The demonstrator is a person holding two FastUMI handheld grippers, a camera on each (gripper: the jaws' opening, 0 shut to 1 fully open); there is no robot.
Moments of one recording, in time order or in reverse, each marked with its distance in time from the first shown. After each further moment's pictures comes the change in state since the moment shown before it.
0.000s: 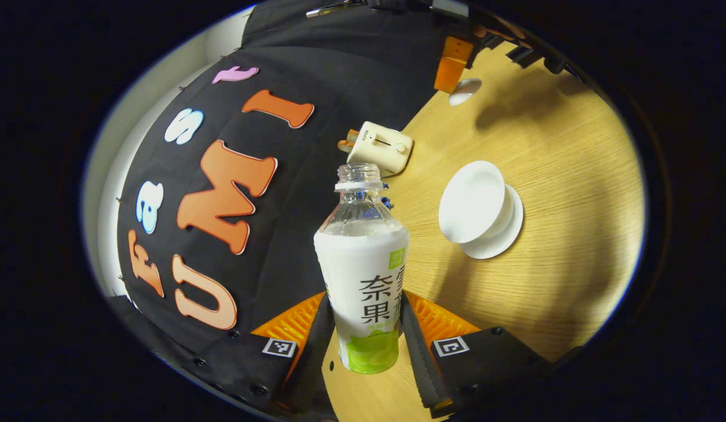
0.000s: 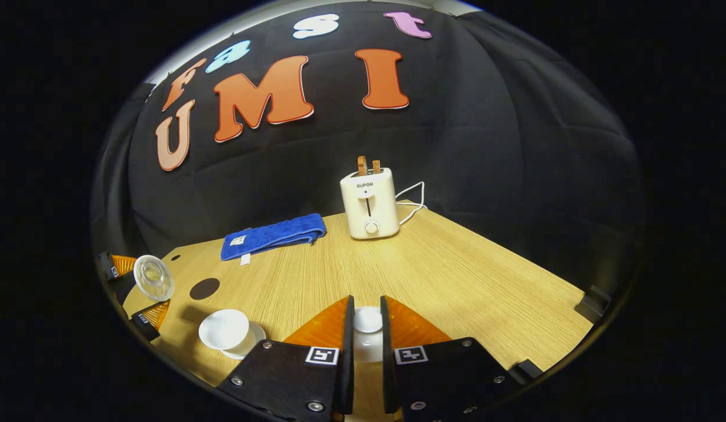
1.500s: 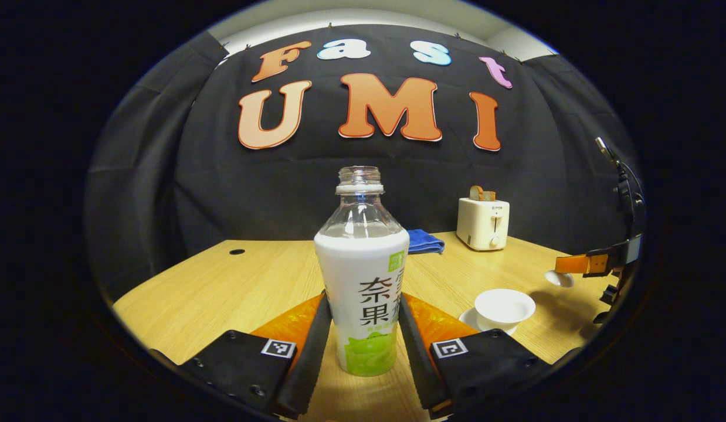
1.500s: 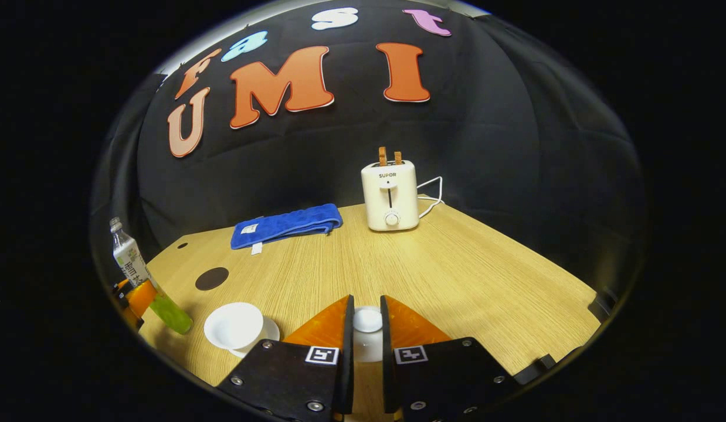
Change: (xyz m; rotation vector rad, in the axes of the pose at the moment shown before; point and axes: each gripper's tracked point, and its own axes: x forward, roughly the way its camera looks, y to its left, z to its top) left arm -0.024 0.025 -0.069 -1.231 0.005 0.247; right arm 0.017 0.024 -0.013 -0.043 0.021 0.059
